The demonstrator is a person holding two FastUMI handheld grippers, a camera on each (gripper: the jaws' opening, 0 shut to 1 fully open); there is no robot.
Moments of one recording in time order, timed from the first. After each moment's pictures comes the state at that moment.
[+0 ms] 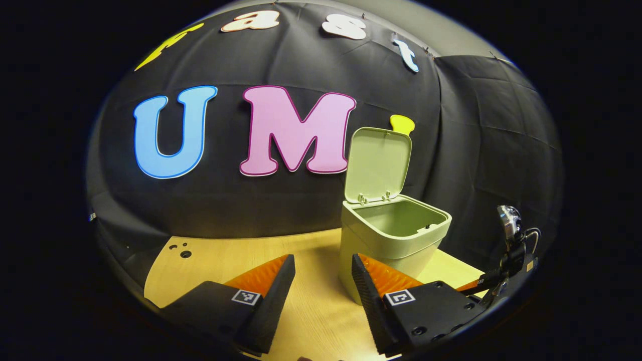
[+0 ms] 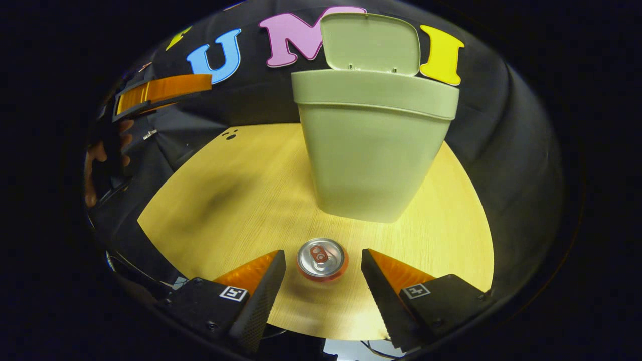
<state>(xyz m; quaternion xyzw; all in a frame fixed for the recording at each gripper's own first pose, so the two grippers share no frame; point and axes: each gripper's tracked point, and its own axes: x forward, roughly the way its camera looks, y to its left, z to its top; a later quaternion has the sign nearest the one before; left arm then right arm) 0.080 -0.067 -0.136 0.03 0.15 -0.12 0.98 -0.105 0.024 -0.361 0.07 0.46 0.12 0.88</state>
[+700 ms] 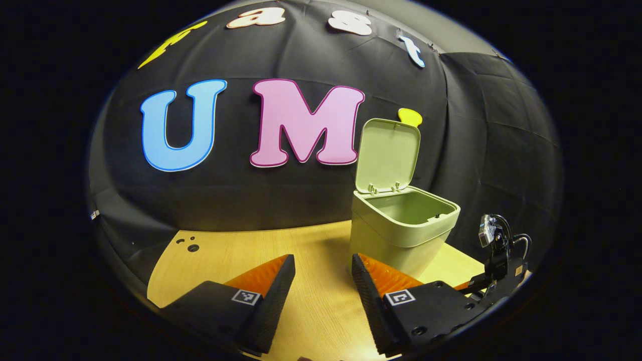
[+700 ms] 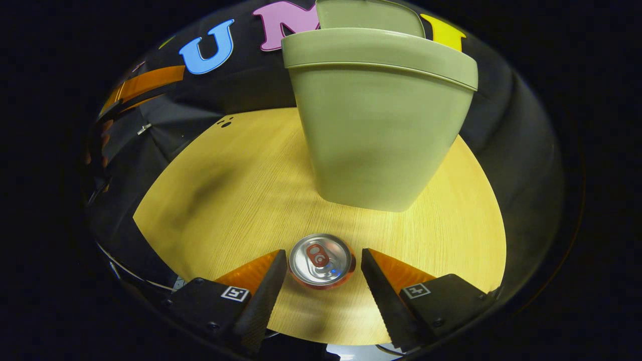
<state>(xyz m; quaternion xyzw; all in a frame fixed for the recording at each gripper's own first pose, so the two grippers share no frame) 0.078 -0.051 -0.153 0.03 0.17 -0.11 0.98 -0.096 0.034 -0.402 0.07 0.50 0.12 0.86</state>
